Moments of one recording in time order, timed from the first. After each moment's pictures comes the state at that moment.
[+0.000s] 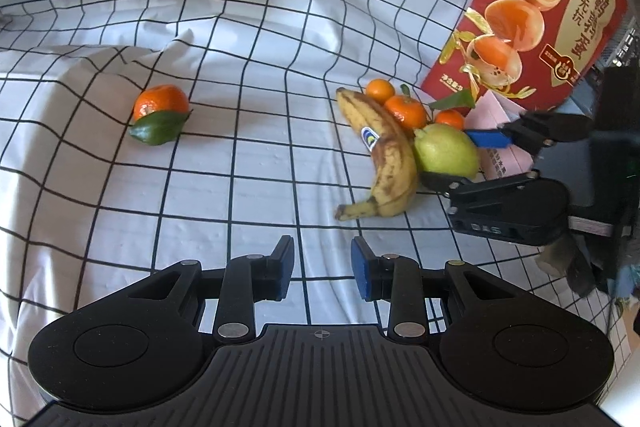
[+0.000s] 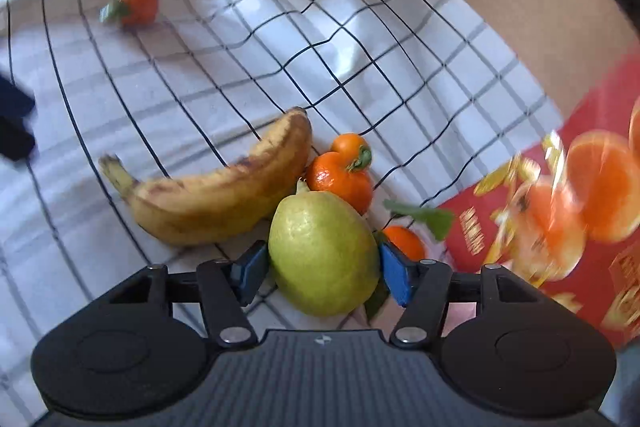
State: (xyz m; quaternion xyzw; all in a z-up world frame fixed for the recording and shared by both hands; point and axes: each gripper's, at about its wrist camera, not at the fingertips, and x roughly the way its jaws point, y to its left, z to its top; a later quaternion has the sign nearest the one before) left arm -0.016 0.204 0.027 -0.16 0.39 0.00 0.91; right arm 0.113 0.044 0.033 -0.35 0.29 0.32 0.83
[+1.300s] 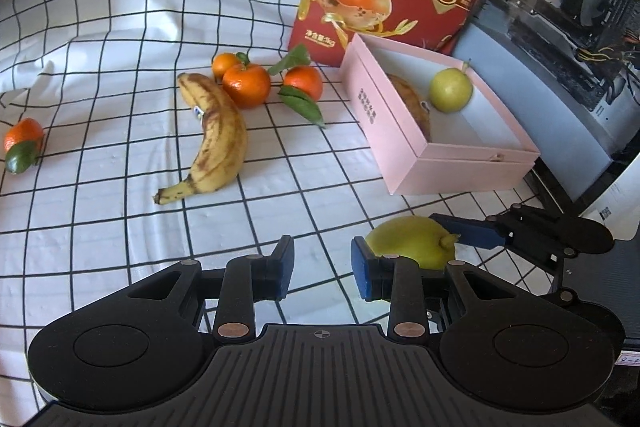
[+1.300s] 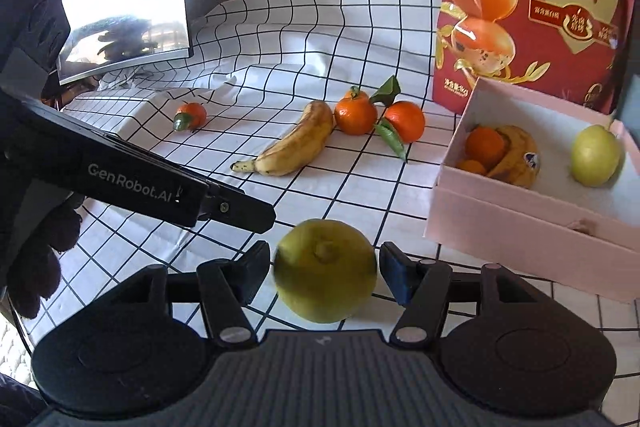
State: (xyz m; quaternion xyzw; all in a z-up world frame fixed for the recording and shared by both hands) left arm -0.010 0.094 0.042 -0.08 0.41 -0.11 0.90; right arm 0.000 -0.090 0.034 -0.05 0.31 0.34 0.89
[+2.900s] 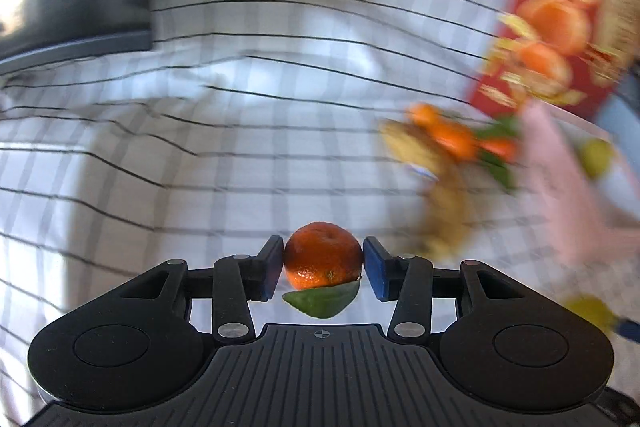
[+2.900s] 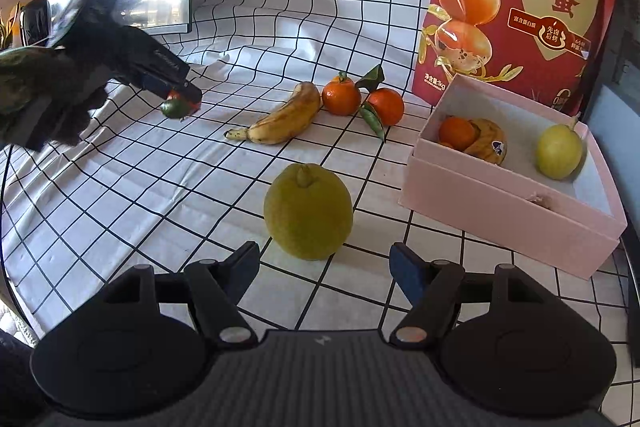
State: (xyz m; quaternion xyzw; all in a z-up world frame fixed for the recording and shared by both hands) left arm 0.011 0.201 0.052 -0.09 0.40 0.04 0.91; right arm -0.036 -0.101 0.033 -0.10 0.31 0.31 0.89
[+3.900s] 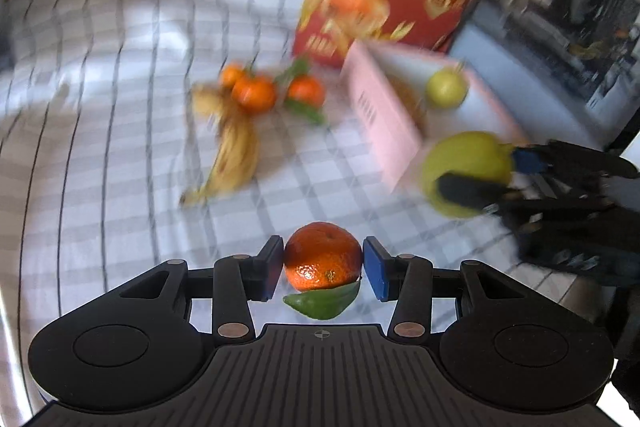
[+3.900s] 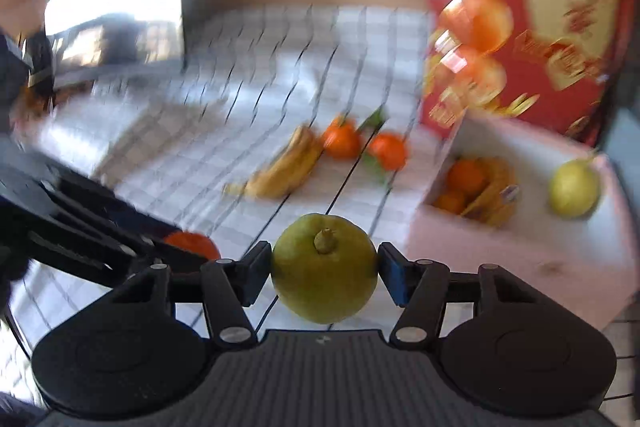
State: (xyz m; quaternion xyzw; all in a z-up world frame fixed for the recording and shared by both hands) left arm -0.021 0.095 0.074 -0.06 0.40 -0.11 0.91; right arm 0.010 -0.116 0.080 -0.05 0.27 0.31 0.91
